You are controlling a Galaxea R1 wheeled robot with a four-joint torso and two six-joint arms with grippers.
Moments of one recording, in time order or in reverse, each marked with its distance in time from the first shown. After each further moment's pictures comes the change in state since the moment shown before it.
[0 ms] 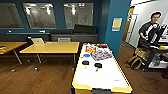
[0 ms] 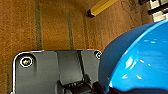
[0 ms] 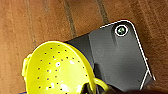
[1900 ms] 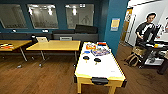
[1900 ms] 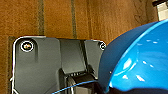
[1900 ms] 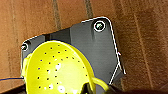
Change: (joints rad) left arm 0.098 0.104 -0.181 0.020 -0.072 0.008; right arm -0.054 0.034 -0.161 -0.084 0.003 0.000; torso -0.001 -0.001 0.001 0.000
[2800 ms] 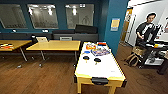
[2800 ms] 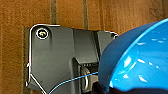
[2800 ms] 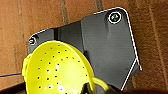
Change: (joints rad) left arm 0.069 0.083 -0.213 0.014 -0.044 0.000; right arm -0.016 0.119 -0.089 -0.019 0.001 0.000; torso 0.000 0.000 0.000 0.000
